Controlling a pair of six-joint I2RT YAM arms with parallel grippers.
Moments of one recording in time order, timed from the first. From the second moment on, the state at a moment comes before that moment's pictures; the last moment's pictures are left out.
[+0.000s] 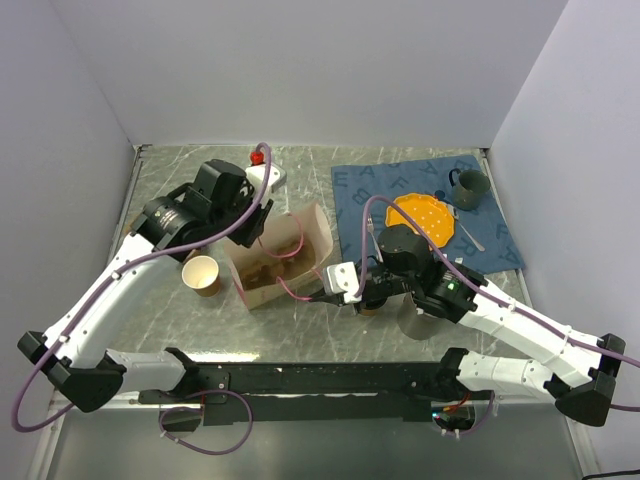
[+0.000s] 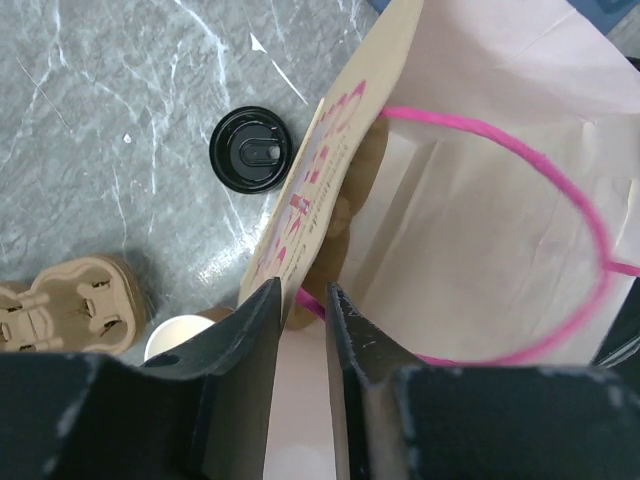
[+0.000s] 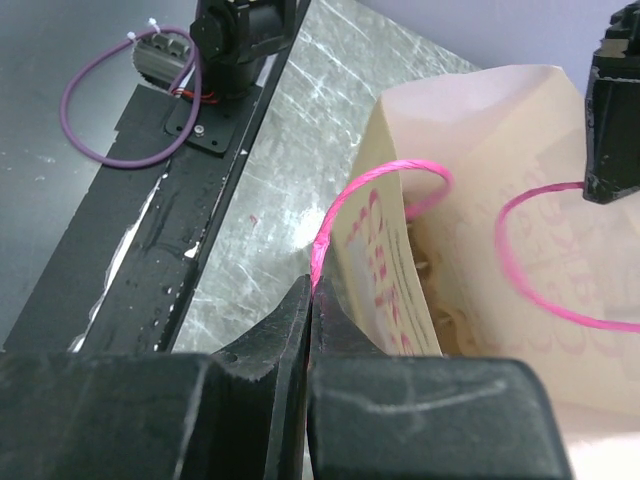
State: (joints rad) left arm -0.65 1.25 1.53 -1.01 -0.04 0.06; right arm 0.97 1.00 1.01 -0.38 -0.67 -0.63
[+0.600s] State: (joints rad) left arm -0.65 1.29 1.56 -1.01 -0.01 0.06; right arm 0.97 1.02 1.01 -0.36 -0.66 -0.62
